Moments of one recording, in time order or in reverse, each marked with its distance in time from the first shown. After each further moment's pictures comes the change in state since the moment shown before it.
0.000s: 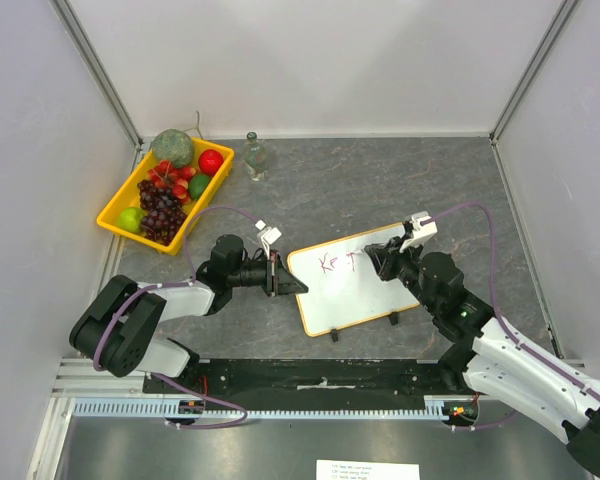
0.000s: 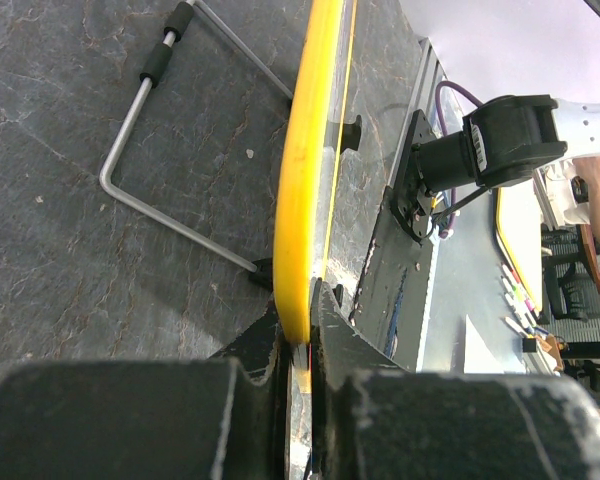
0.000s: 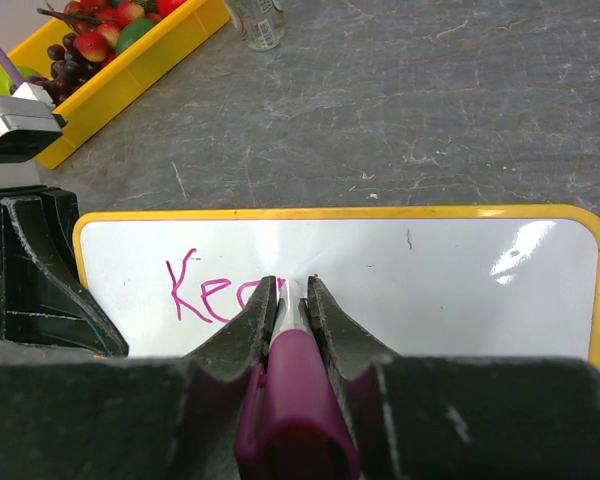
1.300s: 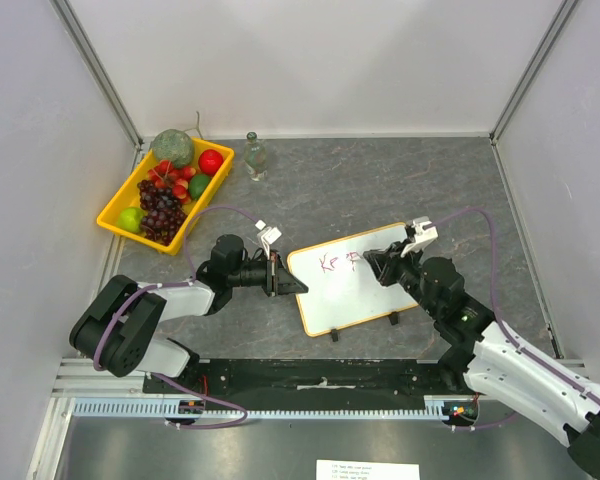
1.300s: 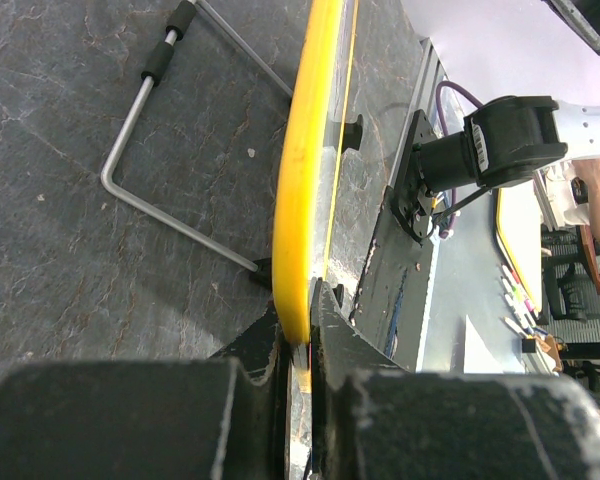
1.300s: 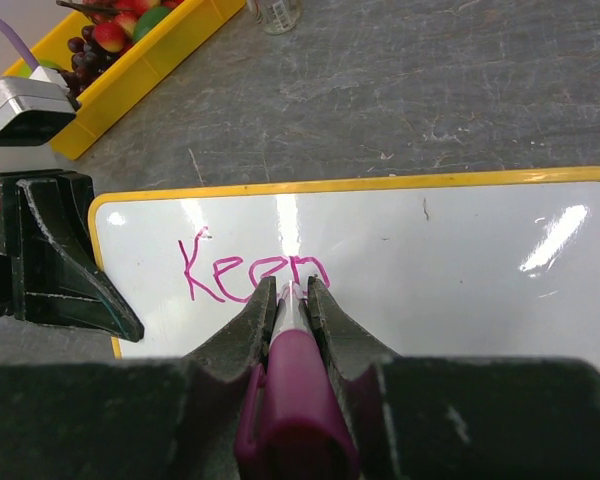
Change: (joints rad) left arm 0.000 0.001 0.002 -0.006 -0.001 0.000; right arm 0.000 -0.037 -0.045 -0.005 -0.025 0.048
